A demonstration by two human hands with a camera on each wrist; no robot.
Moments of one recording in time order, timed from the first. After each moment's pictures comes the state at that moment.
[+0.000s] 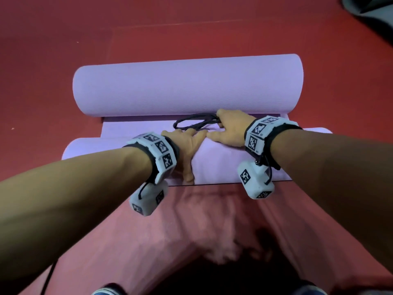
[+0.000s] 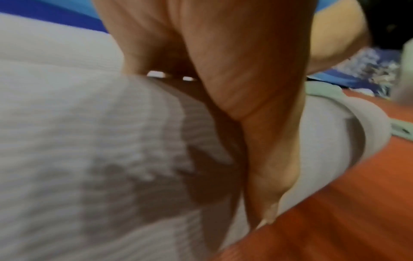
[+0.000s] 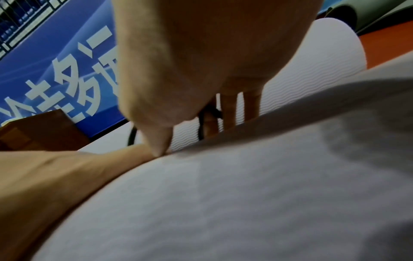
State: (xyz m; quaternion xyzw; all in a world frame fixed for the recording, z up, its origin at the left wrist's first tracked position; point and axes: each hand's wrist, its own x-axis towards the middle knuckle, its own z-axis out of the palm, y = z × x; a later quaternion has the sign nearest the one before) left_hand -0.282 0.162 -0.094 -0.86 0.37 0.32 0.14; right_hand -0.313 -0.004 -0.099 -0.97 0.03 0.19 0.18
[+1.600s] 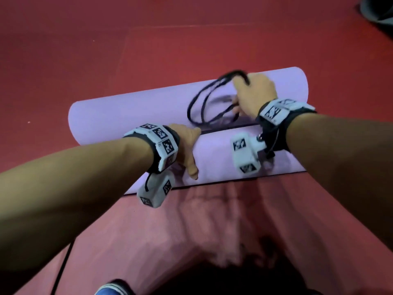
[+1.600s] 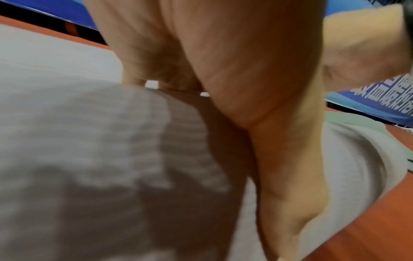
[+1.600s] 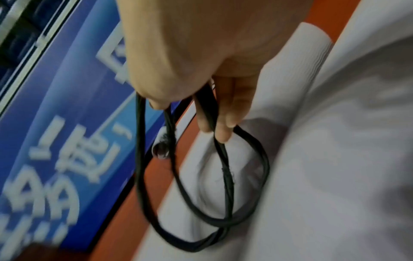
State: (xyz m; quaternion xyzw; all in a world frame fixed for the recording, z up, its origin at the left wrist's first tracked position) left_hand -0.260 0.178 -0.079 -0.88 0.30 0.35 0.09; right_hand -0.276 -0.002 -0.067 -0.90 0.20 -0.06 0.39
